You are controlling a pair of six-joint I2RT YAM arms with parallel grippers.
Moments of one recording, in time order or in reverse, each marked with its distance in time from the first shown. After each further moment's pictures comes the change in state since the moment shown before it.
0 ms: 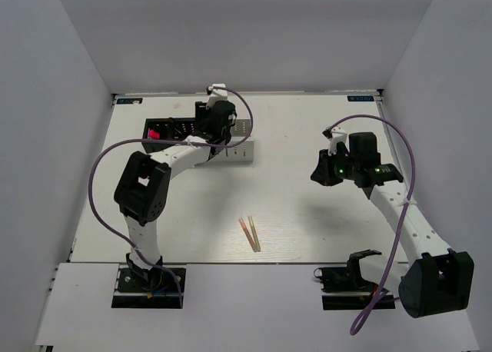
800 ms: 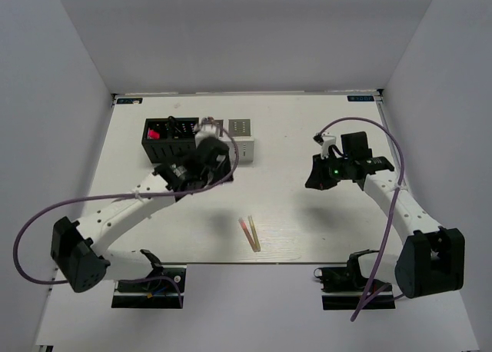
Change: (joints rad) left arm -0.255 -0.592 -0.109 -0.775 0.374 -0.515; right arm 0.005 0.112 0.016 -0.053 -0.118 -0.060
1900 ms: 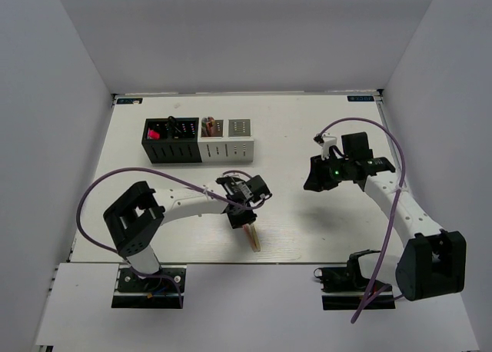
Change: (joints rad) left arm -0.244 0.354 -0.180 -0.096 0.196 -0.717; right arm 0.002 0.001 0.004 -0.029 0.010 -0.005
